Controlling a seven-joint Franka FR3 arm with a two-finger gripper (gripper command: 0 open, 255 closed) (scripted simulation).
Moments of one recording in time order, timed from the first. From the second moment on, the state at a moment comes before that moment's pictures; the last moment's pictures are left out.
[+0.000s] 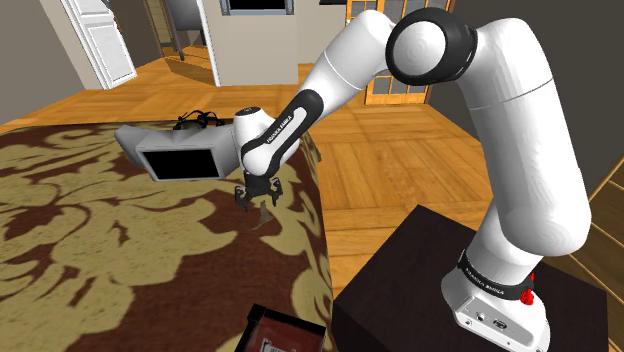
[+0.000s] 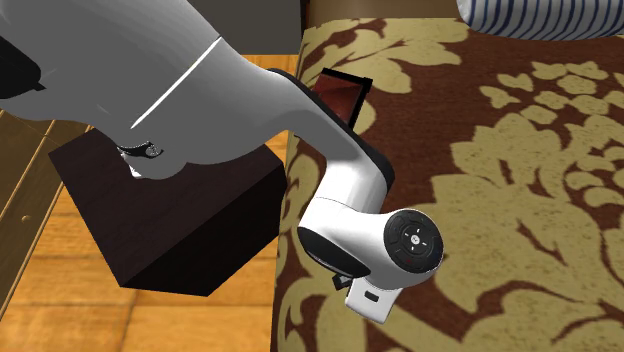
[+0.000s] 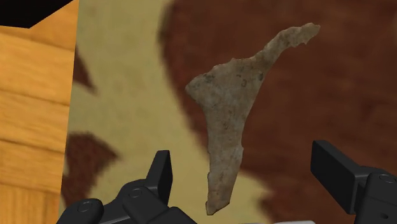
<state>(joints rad) 0.11 0.60 0.19 -1.85 -0.14 2.45 0.79</state>
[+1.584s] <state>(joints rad) 0.30 0.55 0.07 -1.91 0.00 2.44 1.53</state>
